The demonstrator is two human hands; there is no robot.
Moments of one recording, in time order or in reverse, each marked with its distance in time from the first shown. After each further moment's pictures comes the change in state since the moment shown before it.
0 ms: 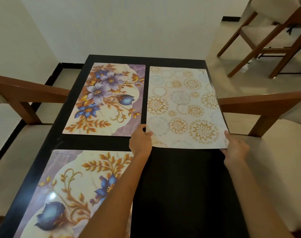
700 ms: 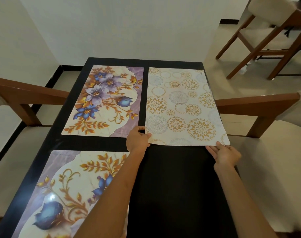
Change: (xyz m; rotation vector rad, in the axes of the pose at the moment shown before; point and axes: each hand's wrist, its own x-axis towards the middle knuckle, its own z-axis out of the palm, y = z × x) left_hand 0.005 0.007 -0.005 -0.222 -0.063 -0.142; right_hand -0.014 0.021 0.002 0.129 0.071 0.054
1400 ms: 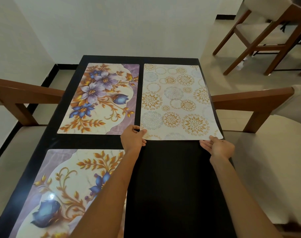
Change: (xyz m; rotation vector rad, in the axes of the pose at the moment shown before) left_hand -0.007 -0.004 0.000 -0.081 0.088 0.015; right_hand 0.002 -0.004 0.007 -0.181 0.010 0.020
